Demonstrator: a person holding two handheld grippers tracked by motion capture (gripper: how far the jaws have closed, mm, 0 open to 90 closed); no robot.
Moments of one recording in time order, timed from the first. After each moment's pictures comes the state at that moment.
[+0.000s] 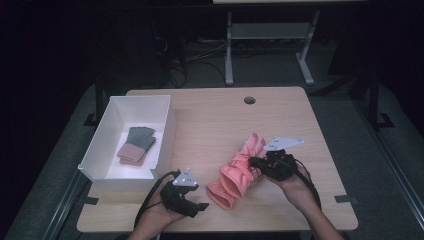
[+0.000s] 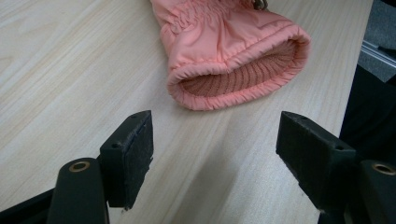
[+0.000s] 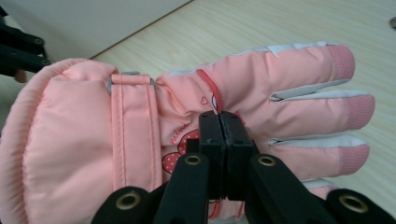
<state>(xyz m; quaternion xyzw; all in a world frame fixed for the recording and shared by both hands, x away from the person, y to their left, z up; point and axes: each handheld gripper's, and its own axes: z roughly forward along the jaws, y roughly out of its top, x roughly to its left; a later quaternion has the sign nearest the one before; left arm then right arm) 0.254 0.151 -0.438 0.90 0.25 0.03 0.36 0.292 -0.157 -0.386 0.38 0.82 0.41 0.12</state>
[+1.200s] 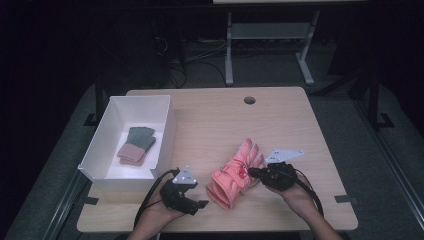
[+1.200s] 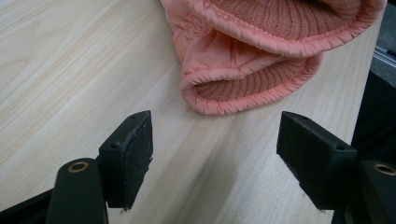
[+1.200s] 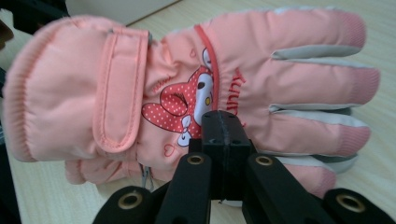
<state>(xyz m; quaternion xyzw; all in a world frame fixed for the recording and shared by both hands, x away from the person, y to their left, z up) 0.259 0.152 -0.438 0.90 0.26 0.04 0.35 0.285 -0.167 -0.423 0.34 0.83 0.43 0.09</state>
